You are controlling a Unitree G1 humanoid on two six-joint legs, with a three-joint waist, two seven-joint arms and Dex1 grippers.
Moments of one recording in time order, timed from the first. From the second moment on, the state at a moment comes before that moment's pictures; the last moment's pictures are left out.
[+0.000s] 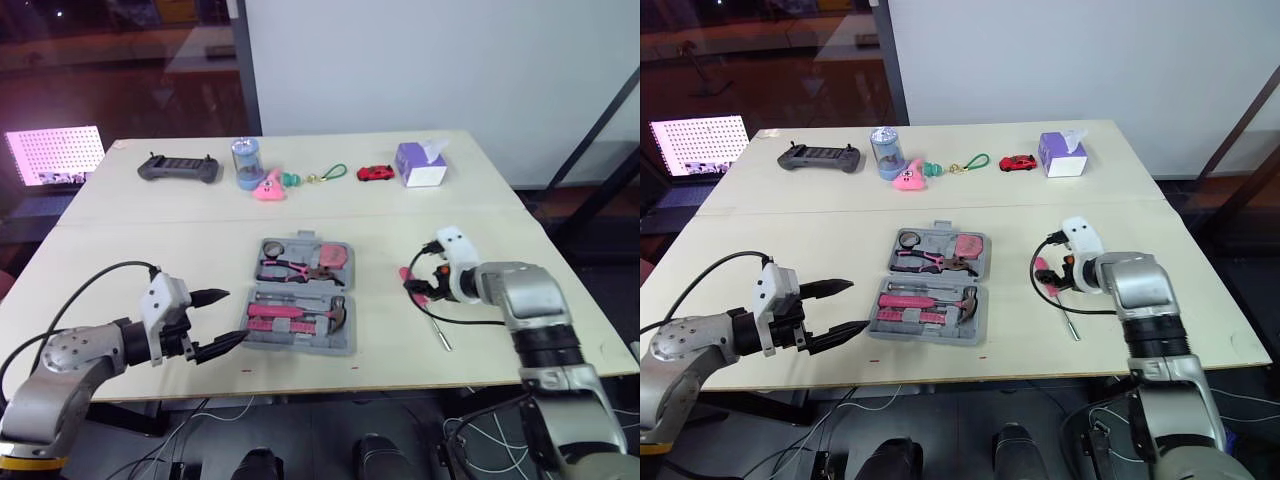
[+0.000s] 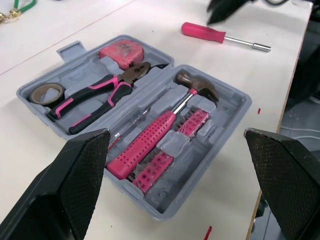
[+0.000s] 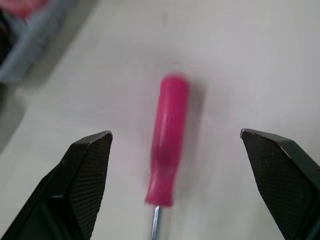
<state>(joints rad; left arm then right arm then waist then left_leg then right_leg) 0.03 0.76 0.18 -0.30 -0.51 0.37 -0.99 -0.57 -0.55 -0.06 0.10 0.04 0.98 0.73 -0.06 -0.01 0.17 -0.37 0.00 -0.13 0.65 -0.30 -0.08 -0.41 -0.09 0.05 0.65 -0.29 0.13</state>
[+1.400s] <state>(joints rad) 0.11 0.79 0.27 -0.25 -0.50 0.33 -1.04 -0.83 -0.71 0.31 -0.02 0.12 0.89 0.88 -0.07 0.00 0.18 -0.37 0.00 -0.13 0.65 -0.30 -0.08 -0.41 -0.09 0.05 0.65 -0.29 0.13</state>
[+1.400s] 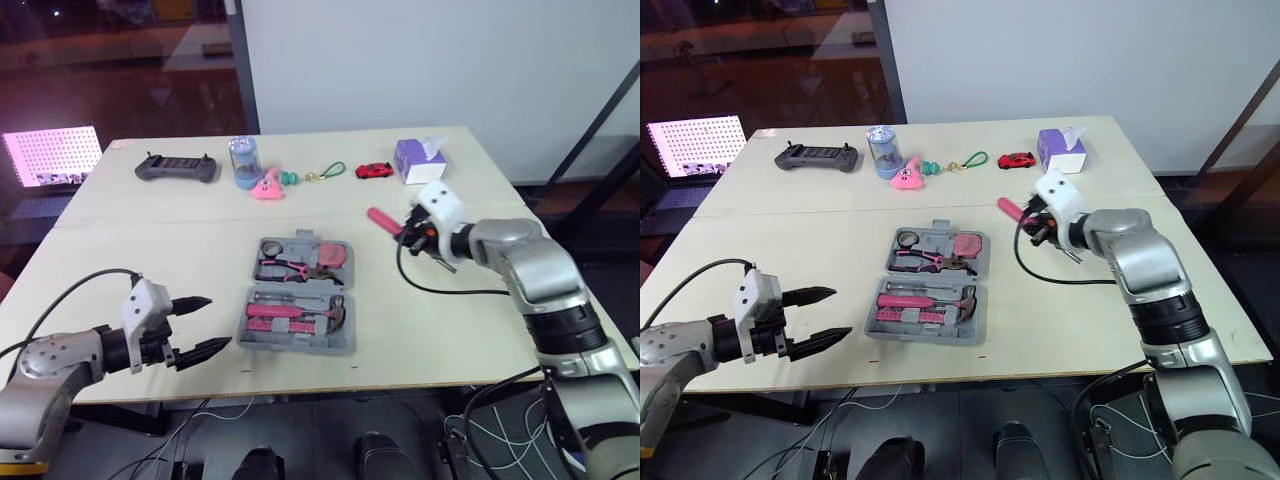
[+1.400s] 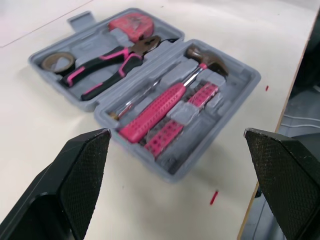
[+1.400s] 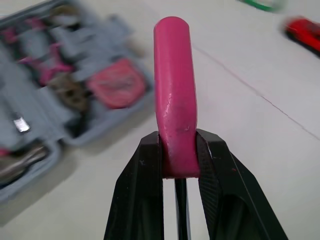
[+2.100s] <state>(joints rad) 0.38 0.79 0.38 -0.39 -0.50 0.34 -1.02 -0.99 -0.49 0.81 -0.19 0.12 1.15 1.01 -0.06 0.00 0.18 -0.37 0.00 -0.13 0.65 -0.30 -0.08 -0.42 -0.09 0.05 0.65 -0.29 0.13</state>
